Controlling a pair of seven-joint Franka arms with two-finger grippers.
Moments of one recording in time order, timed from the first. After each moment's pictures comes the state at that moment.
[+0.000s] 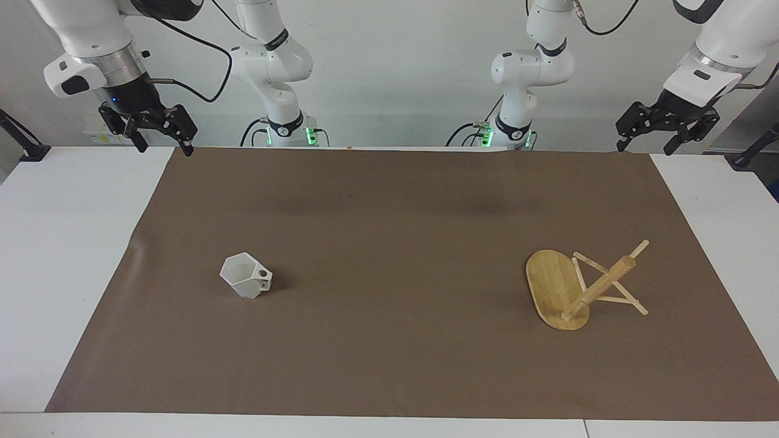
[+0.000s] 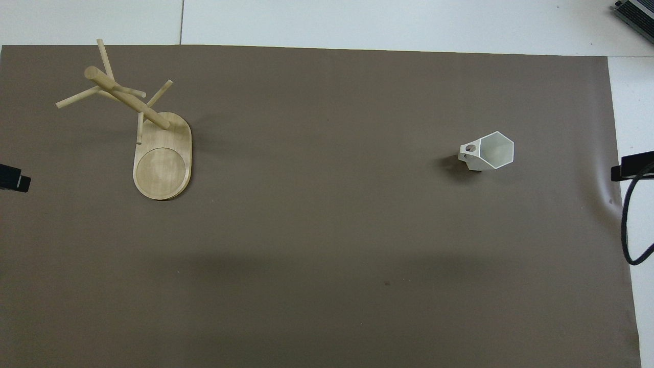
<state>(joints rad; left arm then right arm) 0.01 -0.05 0.02 -1.54 -0.01 1.45 0.18 0.01 -0.07 -0.13 -1.60 -0.01 1.57 -0.01</state>
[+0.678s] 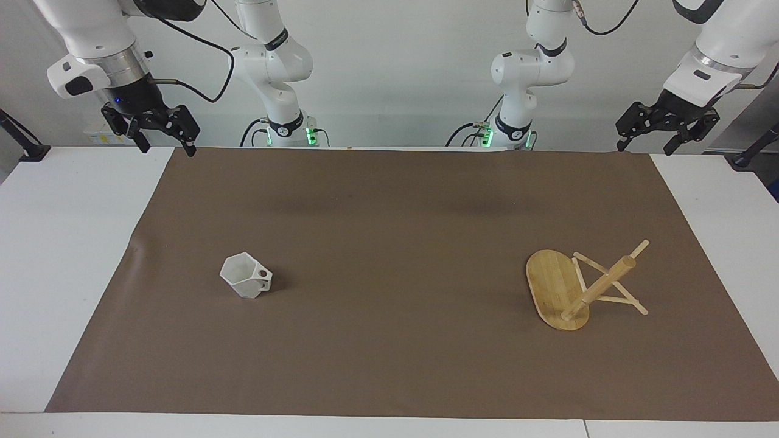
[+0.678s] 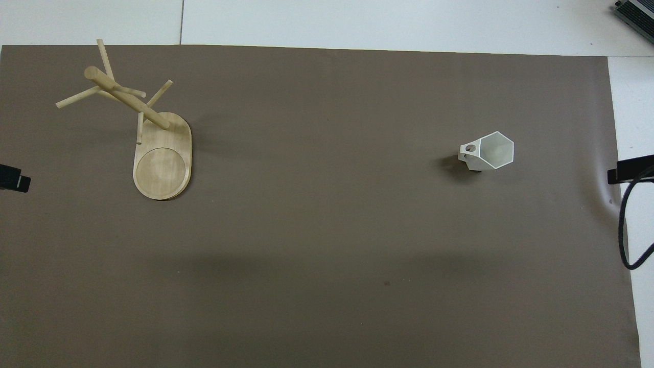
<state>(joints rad) 0.01 -0.05 0.02 -1.54 -0.01 1.45 0.18 -0.01 -0.09 -0.13 -1.67 -0.01 1.64 -0.10</state>
